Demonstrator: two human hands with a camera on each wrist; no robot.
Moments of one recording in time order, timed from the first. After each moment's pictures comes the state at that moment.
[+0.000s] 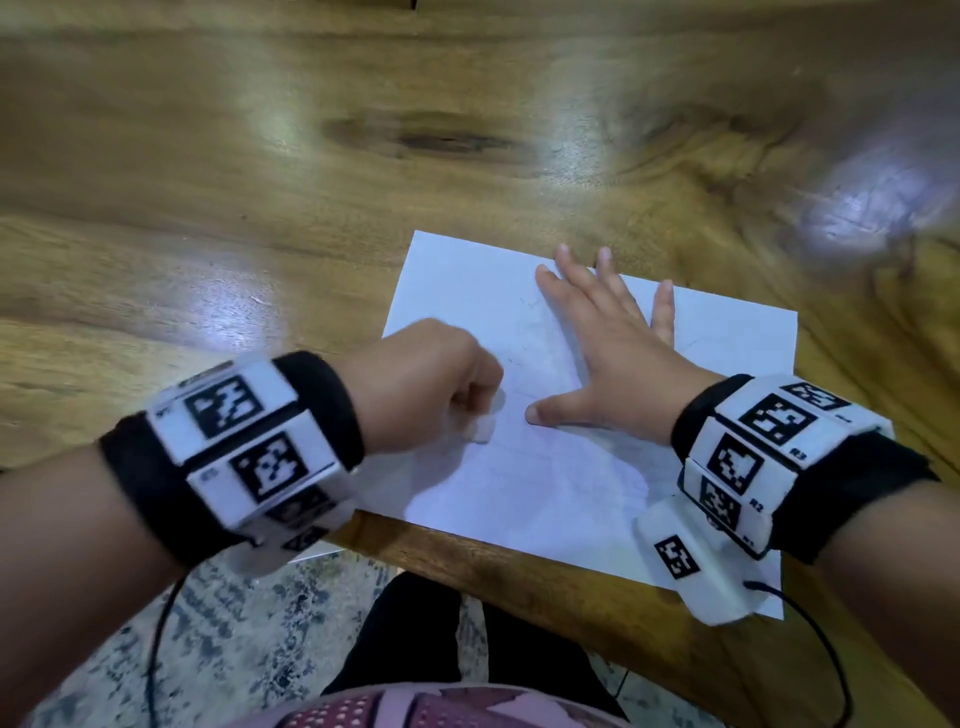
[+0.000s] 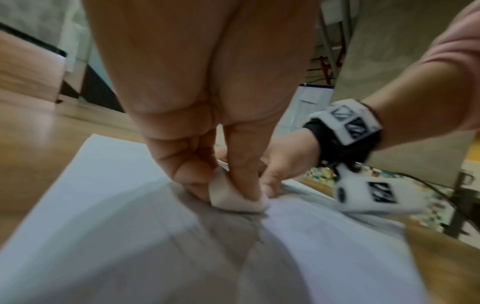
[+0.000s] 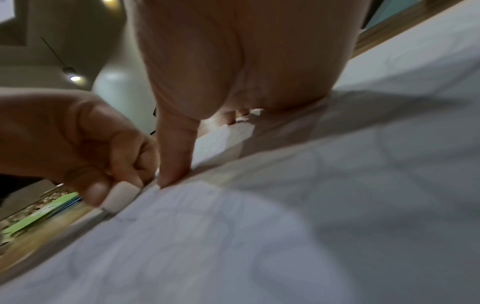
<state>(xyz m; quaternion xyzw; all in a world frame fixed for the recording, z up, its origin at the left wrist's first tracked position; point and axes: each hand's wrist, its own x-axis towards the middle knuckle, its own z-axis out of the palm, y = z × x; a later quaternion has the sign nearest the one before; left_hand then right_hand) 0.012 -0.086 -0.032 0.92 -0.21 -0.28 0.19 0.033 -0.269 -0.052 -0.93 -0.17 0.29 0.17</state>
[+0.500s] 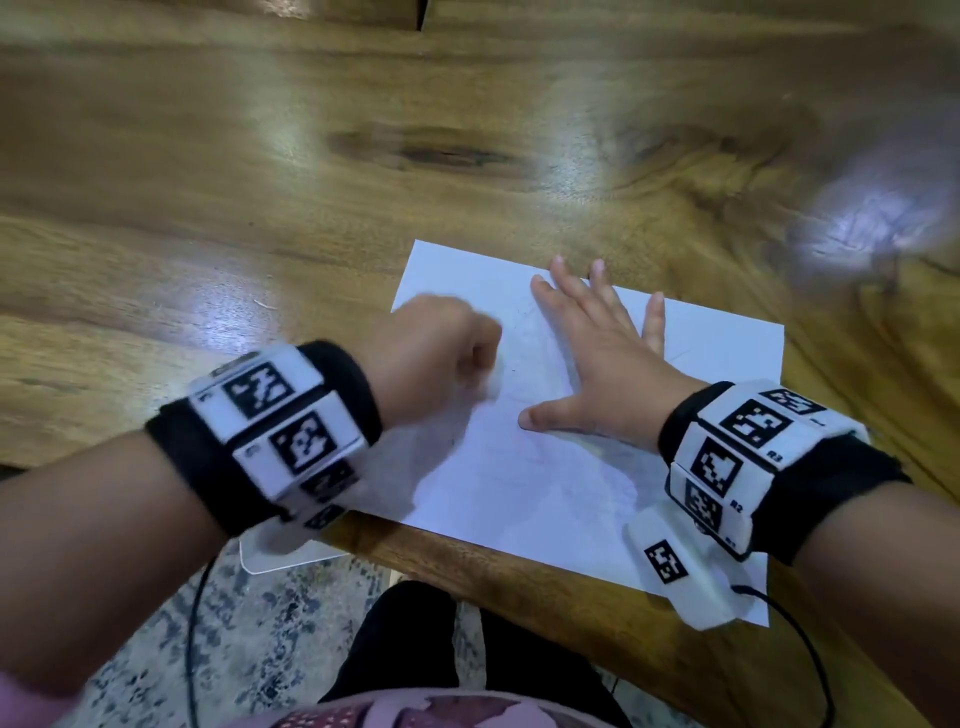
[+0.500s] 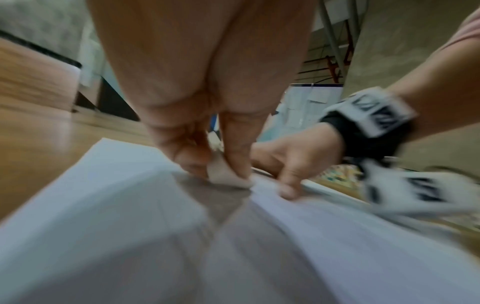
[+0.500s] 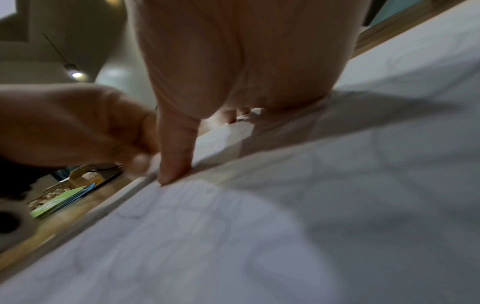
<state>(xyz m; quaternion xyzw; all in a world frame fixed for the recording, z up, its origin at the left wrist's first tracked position) 0.024 -0.092 -0.030 0.94 -0.16 -0.21 0.20 0.033 -0.267 -0.052 -0.93 -0.18 0.28 0.15</state>
